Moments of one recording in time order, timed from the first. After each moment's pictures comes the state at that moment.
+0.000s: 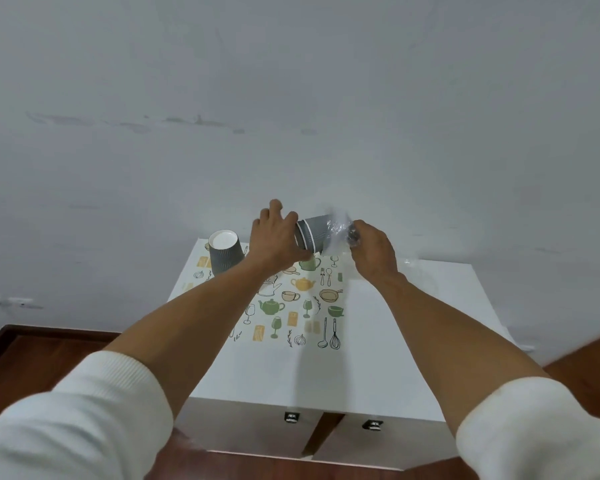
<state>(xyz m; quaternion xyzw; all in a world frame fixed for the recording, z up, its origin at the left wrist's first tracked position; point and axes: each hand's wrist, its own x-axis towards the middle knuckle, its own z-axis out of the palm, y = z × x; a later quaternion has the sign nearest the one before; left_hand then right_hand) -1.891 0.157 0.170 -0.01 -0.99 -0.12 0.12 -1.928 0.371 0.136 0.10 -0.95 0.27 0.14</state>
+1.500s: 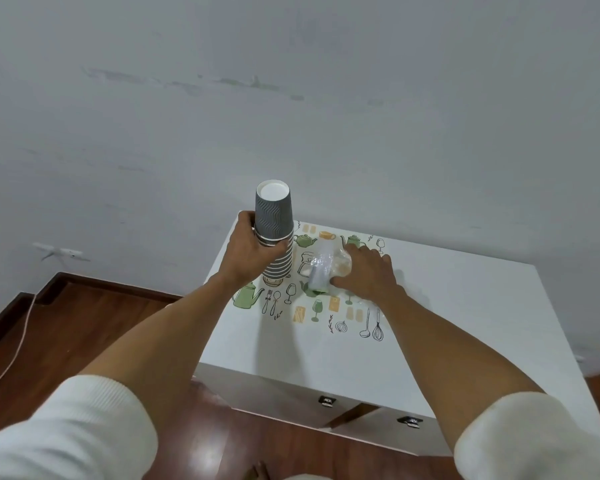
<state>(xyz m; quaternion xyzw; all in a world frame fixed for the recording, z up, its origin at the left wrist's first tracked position) -1.826 0.036 0.108 0.13 -0.84 -0.52 0.14 -1.904 0.286 0.065 0.16 -0.98 0.10 -0.08</state>
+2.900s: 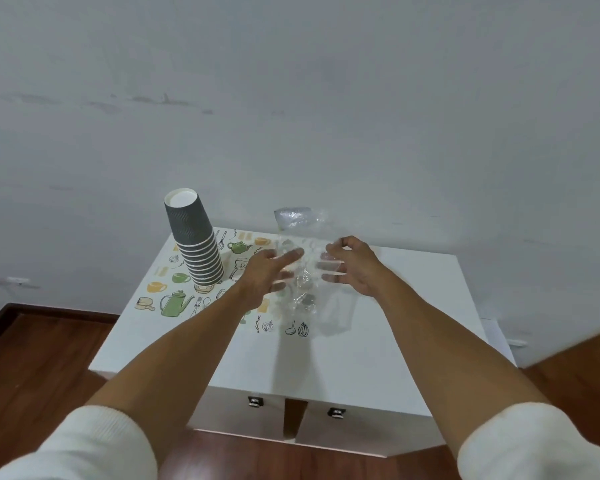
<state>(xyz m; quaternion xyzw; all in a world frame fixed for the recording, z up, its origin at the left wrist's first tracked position) -1.848 0.218 0.111 0.21 -0.65 -0.72 -0.09 -1.916 0.421 0.116 -0.07 -0.65 0.71 -0.26</state>
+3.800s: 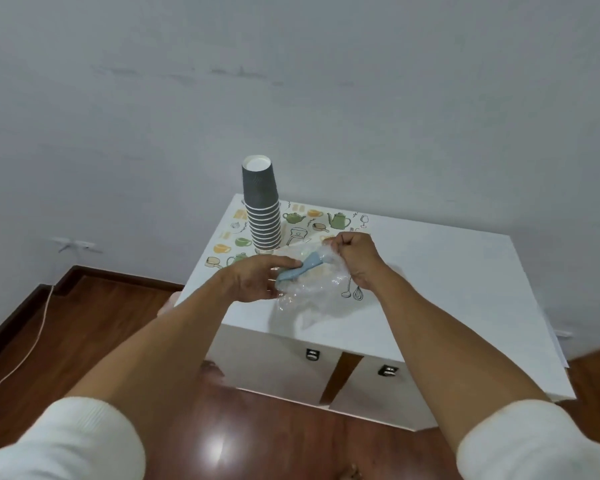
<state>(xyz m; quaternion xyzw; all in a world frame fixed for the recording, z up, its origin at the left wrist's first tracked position) -1.744 0.093 0.105 0.23 -0.57 -0.74 -0.29 -1.831 0.307 0.094 0.00 -0.74 0.65 -0.17</state>
